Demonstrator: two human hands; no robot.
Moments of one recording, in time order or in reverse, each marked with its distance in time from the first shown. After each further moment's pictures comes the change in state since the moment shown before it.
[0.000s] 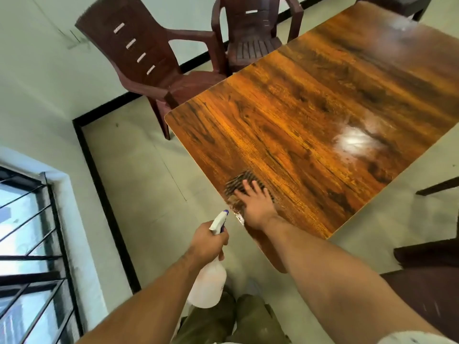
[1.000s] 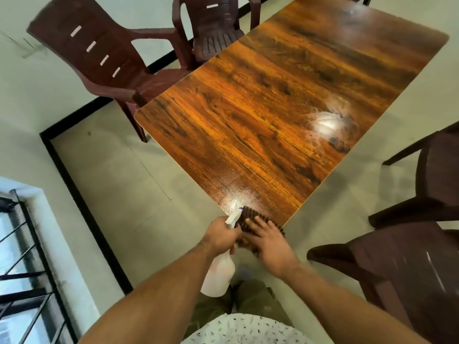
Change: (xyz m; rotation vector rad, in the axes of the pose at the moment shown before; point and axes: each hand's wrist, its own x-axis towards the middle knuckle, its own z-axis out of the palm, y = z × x) left_hand -0.019 0.011 0.075 0.093 -0.194 0.060; right_hand -0.172 0.044 0.066 0.055 0.058 -0.083
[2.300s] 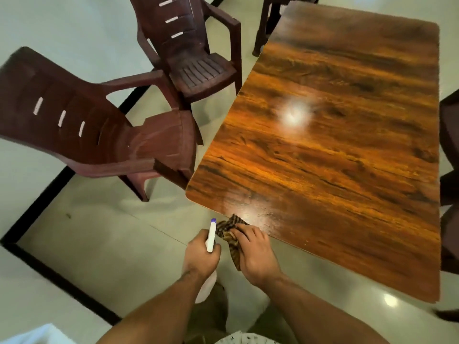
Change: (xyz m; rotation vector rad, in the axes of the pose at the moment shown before) left_hand 0.242 -0.047 -0.412 0.368 0.092 0.338; right_hand 0.392 -0.259 -0.049 0.264 0.388 0.402
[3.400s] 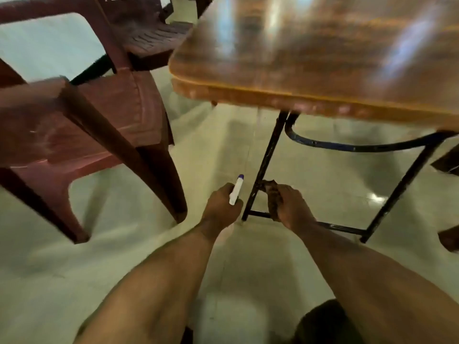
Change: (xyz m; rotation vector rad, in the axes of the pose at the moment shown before) left_hand 0.378 -0.223 0.222 -0.016 -0.155 0.574; right_hand 0.260 0.263 0.338 0.065 0.422 0.425
